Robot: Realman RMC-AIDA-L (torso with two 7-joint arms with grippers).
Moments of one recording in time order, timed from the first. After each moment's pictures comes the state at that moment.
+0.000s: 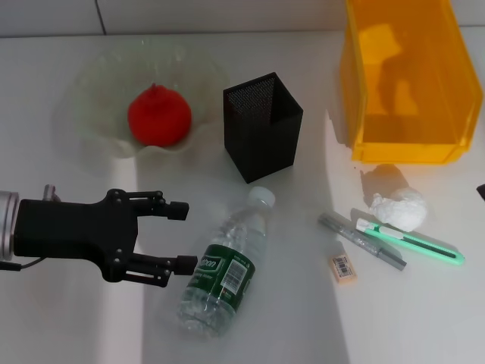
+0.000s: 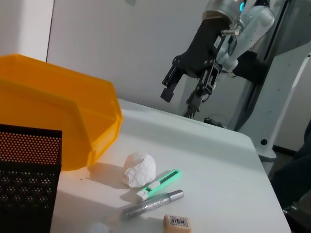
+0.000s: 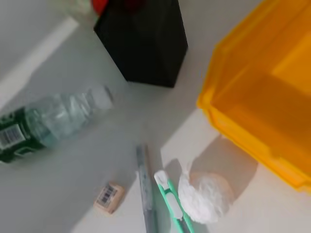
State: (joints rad) left arm -0.46 -2.04 0.81 0.74 2.05 1.82 -1.33; right arm 0.60 1.97 -0.80 -1.42 -2.58 -2.02 2.22
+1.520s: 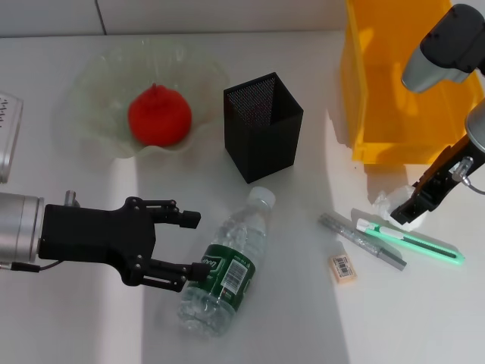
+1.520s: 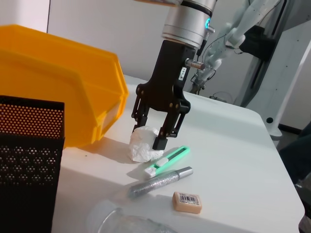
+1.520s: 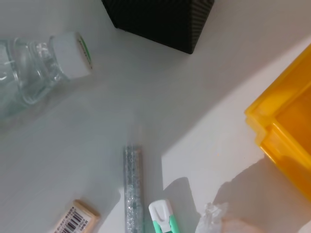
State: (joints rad) left arm -0.48 -2.06 0.86 0.71 2.08 1.73 -1.32; right arm 0.76 2.08 -1.13 -1.03 -2.78 -1.61 2.29
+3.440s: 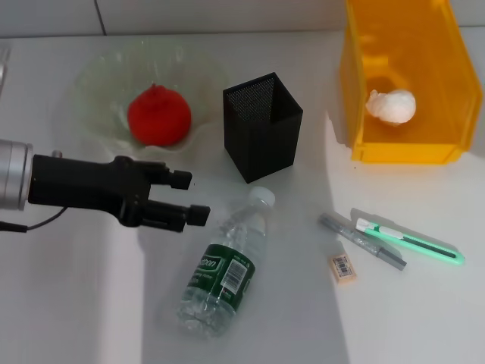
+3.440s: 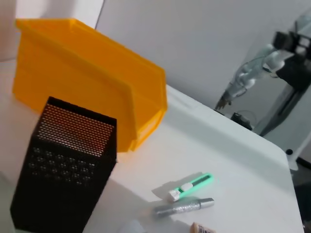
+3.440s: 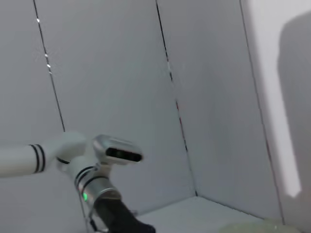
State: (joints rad) left arm -0.51 -2.06 0.85 0.91 2.07 1.76 -1.75; right arm 0.24 2.02 -0.57 -1.06 -1.66 -2.01 1.55
